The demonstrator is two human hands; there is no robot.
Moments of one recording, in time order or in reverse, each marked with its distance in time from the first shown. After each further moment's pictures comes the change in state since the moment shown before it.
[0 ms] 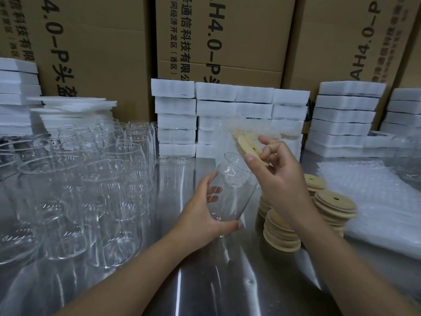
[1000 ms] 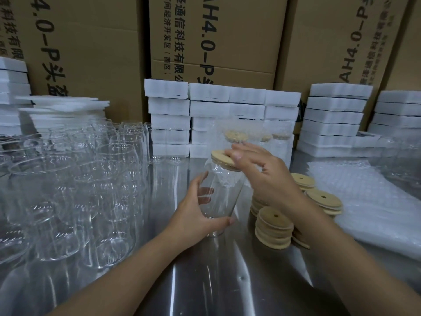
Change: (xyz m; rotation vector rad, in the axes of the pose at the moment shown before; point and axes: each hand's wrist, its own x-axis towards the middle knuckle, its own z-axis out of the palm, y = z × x) left_hand 0.001 -0.004 -0.001 -0.071 0.003 -0.023; right_hand 0.010 -0.012 -0.007 -0.300 -0.297 -0.068
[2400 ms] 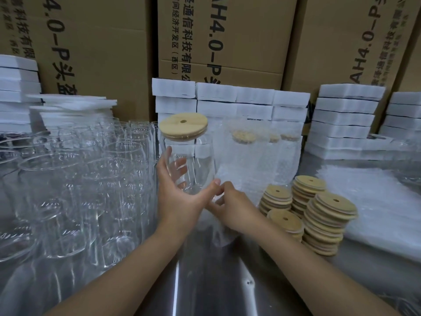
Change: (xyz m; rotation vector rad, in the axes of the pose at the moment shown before) left_hand 0.001 0.017 -0.012 -0.171 0.561 0.218; right_hand 0.001 0.027 0.082 -0.202 -0.335 0.446
